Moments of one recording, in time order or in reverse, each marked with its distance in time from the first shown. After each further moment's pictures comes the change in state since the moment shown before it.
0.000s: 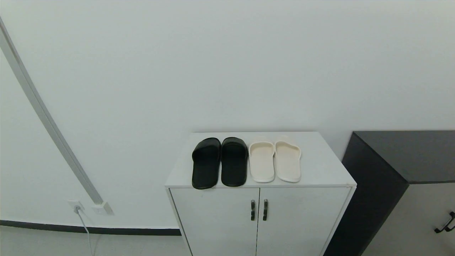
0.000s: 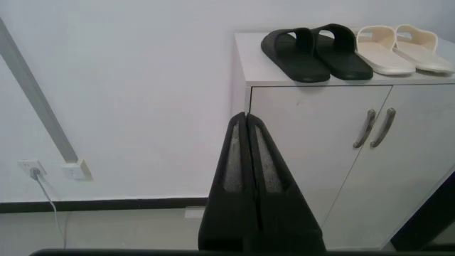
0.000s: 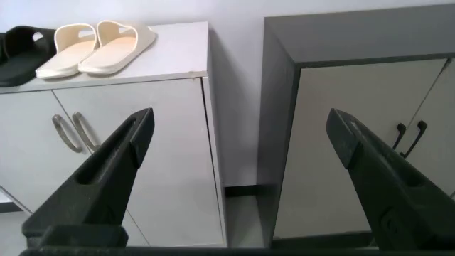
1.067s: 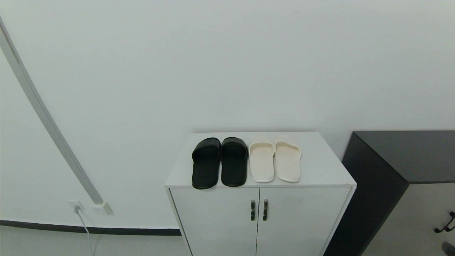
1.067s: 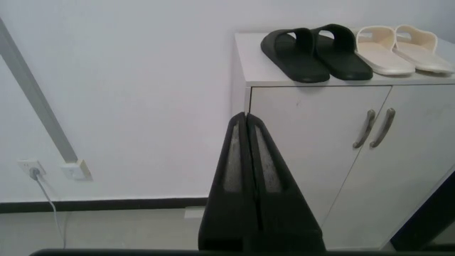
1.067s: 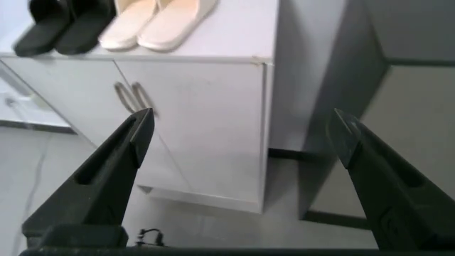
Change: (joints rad) left arm 0.000 0.000 0.000 0.000 0.000 -0.001; right arm 0.087 0.627 -0.139 -0.215 0.154 0.033
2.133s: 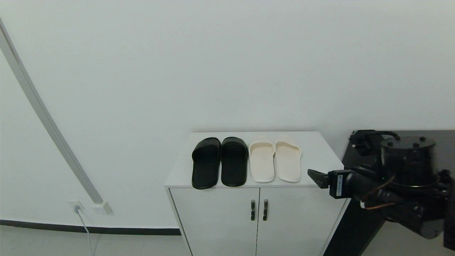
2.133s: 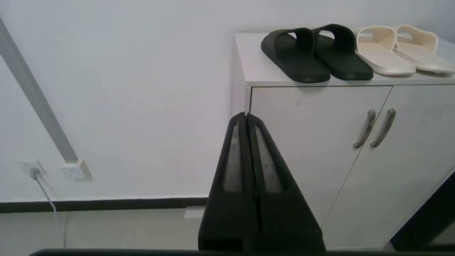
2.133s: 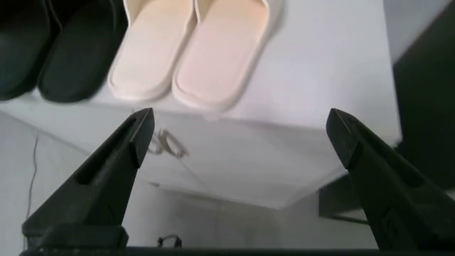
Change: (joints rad) left arm 0.000 0.000 -0.001 0.000 0.000 0.000; right arm 0.529 0.963 -0.482 -0.372 -0.476 0.203
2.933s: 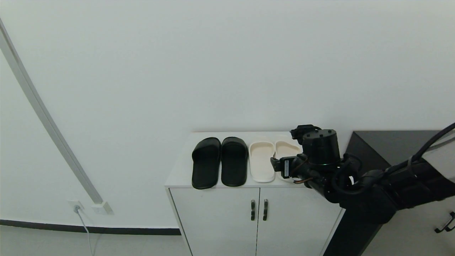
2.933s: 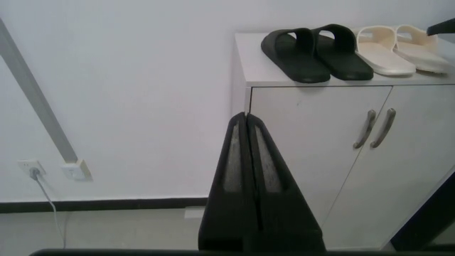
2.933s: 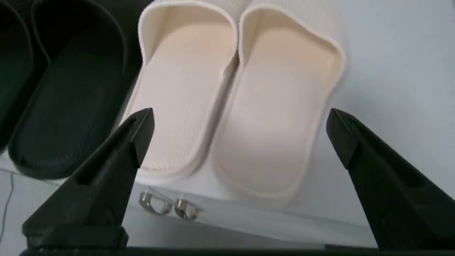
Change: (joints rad) left arm 0.000 0.000 -0.001 0.000 0.000 0.000; right arm 0.034 0.395 -0.361 -0.063 -0.053 -0.040
